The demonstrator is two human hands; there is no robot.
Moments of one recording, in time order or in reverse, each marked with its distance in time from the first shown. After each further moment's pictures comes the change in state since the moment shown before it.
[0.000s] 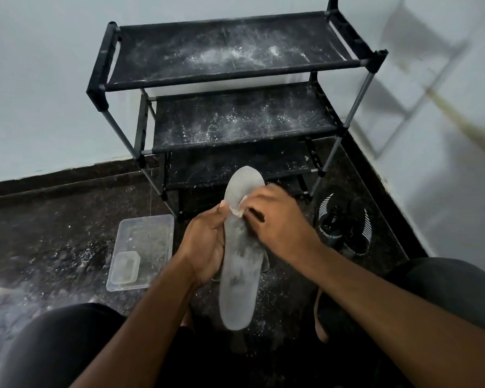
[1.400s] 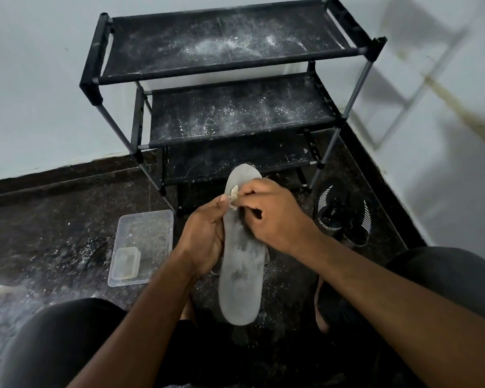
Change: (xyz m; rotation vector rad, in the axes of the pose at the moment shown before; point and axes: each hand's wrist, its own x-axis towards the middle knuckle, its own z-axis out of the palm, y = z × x) left_hand -0.003 0.002 0.006 -0.044 -0.058 0.014; right_hand -0.001 0.000 0.001 0.090 -0.011 -0.041
